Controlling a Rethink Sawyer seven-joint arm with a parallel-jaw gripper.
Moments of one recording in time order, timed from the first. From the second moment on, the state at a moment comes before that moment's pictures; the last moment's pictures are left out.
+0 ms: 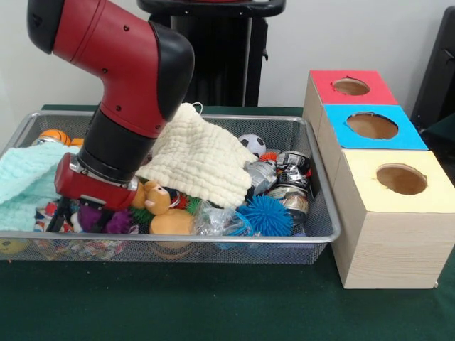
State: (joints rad) arm -0.18 -0.18 -0.39 1.18 -0.35 0.19 1.61
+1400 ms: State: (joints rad) arm -0.38 -0.25 -0.15 1.18 -0.36 0.34 1.61
